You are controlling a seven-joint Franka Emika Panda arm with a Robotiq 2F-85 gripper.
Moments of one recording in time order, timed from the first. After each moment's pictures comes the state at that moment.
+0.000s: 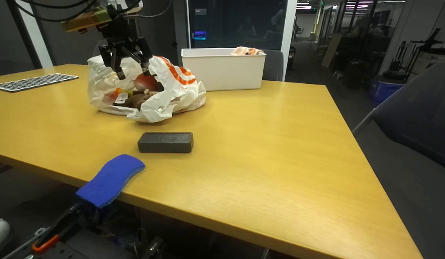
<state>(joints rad) 0.28 -0.05 0.15 -2.21 -0.25 2.17 0.38</state>
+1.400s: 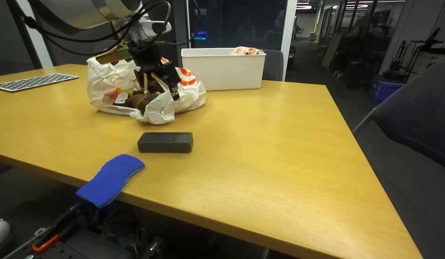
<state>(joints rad) 0.11 -0.05 0.15 -2.40 -0.42 2.42 0.65</state>
